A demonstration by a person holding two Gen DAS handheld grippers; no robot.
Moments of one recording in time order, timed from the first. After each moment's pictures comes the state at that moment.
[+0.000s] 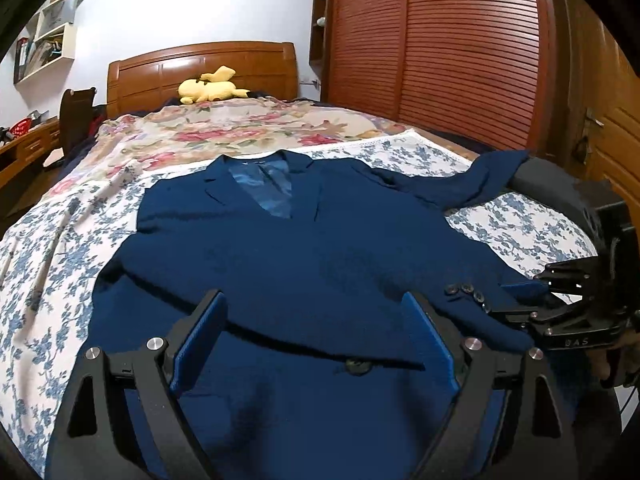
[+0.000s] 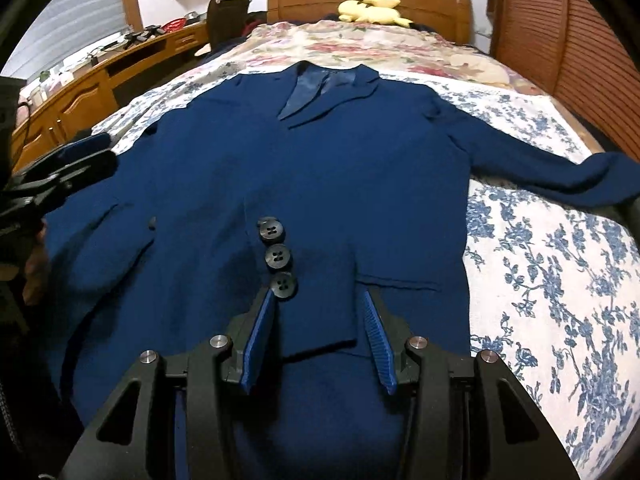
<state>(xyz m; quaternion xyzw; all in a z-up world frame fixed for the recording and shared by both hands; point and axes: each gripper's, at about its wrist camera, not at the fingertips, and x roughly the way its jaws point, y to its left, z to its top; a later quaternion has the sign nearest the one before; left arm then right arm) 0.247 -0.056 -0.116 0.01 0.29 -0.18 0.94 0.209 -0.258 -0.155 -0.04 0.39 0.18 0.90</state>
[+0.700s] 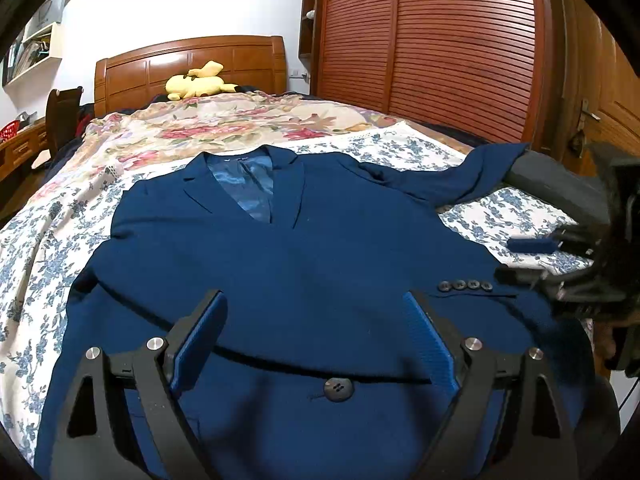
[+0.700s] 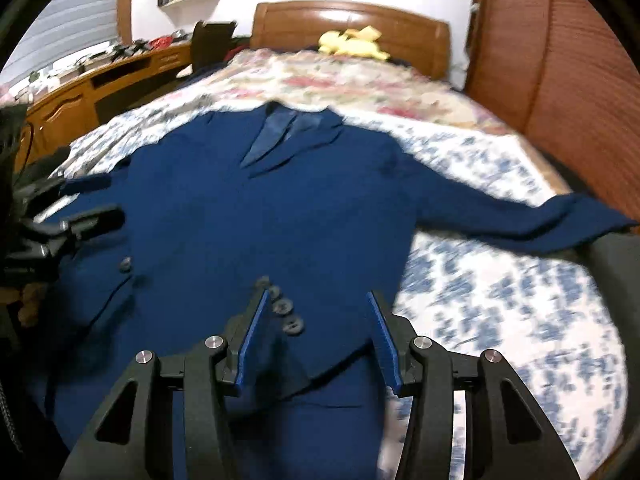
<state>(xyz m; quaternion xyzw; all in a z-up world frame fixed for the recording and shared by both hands) 0.261 -0.073 -0.119 0.02 0.30 -0.19 0.94 0.220 -0.276 -0.138 -0.08 0.34 0.12 0.93</state>
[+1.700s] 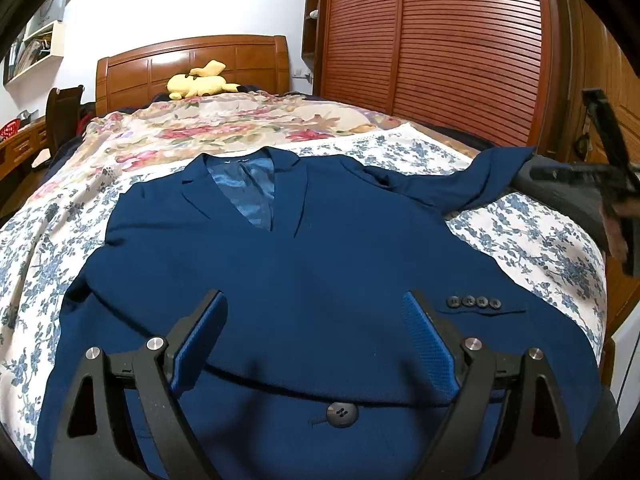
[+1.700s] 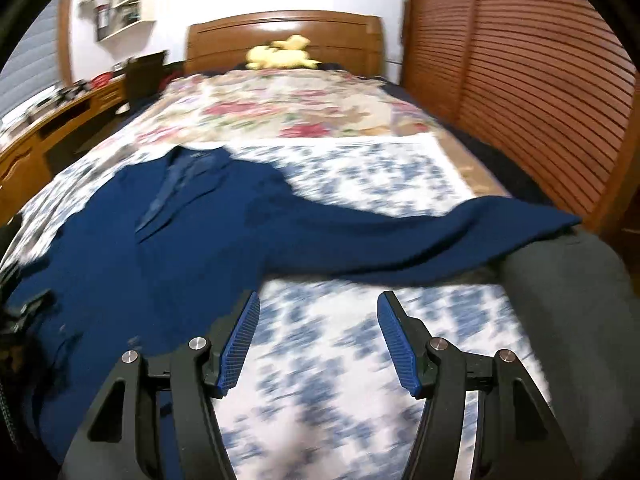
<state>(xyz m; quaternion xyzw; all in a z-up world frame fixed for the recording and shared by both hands) 0.279 -0.078 -0.121 0.01 0.30 -0.19 0.94 0.255 -0.429 -0.072 -0.02 0.32 0.00 0.95</state>
